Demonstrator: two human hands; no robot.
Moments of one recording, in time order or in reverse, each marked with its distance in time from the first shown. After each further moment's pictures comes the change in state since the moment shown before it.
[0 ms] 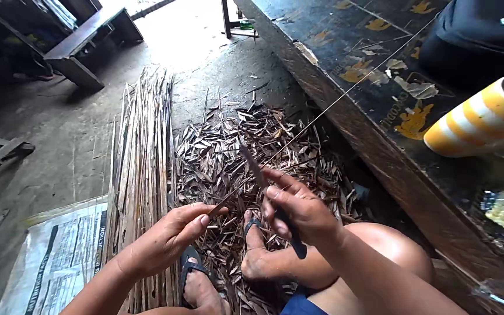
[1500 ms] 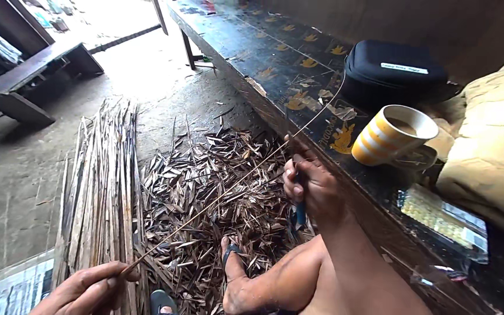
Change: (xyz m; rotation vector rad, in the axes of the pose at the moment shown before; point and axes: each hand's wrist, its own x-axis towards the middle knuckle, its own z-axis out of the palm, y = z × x) left_hand -0.054 -0.037 -0.050 -0.051 -0.020 -0.243; right_hand -0.006 -0.074 -0.063 -0.047 0.273 -0.454
